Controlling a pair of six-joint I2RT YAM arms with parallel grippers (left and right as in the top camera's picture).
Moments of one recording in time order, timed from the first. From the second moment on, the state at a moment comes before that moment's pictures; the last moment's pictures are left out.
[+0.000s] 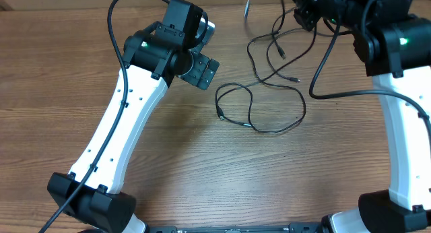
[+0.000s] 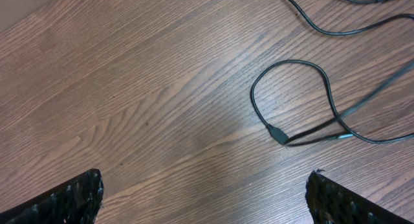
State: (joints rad) left arm -0.41 1.75 1.87 -1.18 -0.09 0.10; right arm 0.18 1.67 2.09 -0.77 -0.53 -0.61
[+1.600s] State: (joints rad) left arm -0.41 1.75 1.87 -1.18 -0.09 0.10; right arm -0.15 1.55 2.09 -0.65 0.15 -0.50
